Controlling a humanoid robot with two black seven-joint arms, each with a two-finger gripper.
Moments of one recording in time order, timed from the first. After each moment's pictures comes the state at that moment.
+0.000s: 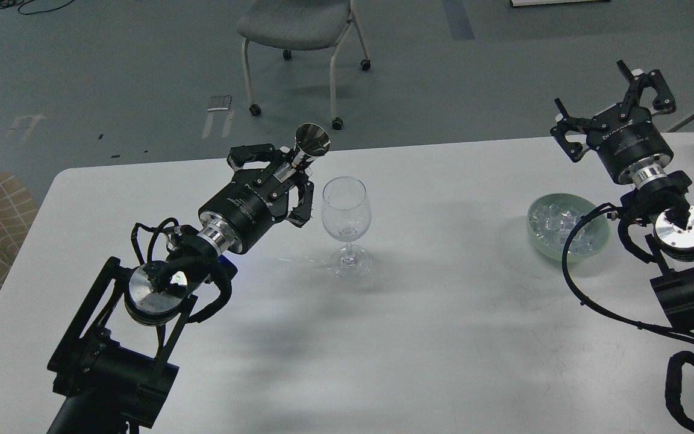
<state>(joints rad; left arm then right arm) -0.25 0.04 -1.29 -1.58 0.19 0.11 0.32 0.58 -0.19 1.50 0.69 -0.22 0.48 -0.04</state>
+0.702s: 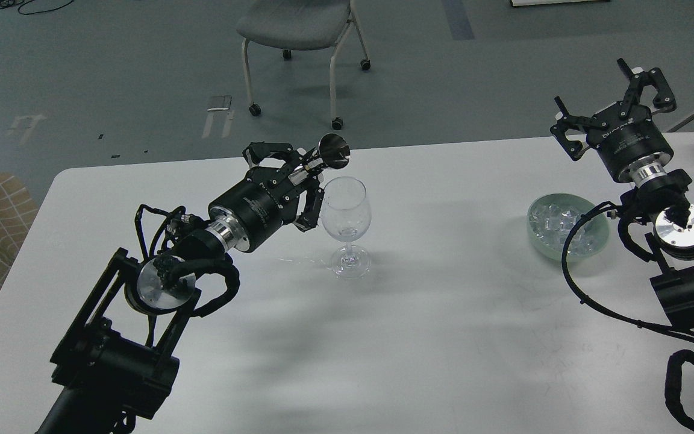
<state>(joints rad) -0.30 0.09 -1.24 -1.58 0.34 0.10 0.39 0.58 -0.19 1.50 0.69 -0.22 0.48 -0.04</state>
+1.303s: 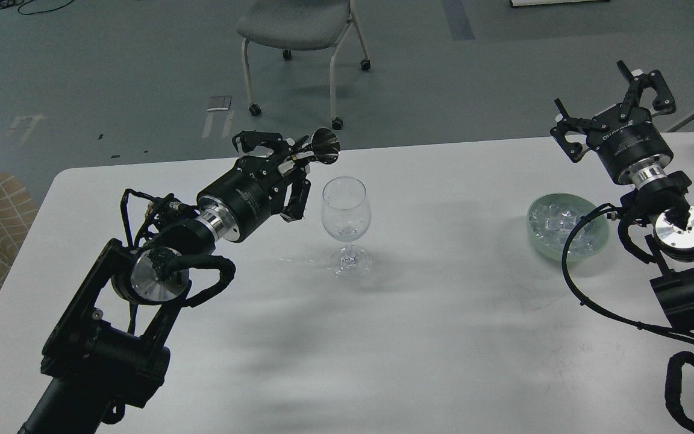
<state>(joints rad) -0.33 0.11 -1.24 -1.58 0.46 0.08 0.39 0.58 -0.19 1.50 0.69 -0.22 0.48 -0.04</state>
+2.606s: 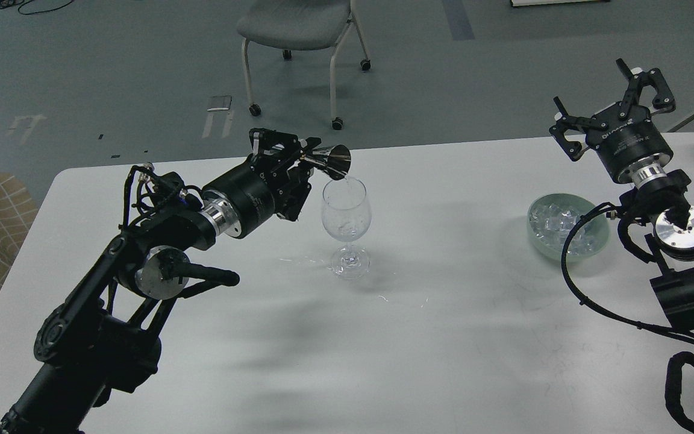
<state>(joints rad) -0.39 0.17 -1.18 -1.55 0.66 -0.05 0.41 0.57 -0.19 1.50 0.70 -0.22 0.48 -0.04</state>
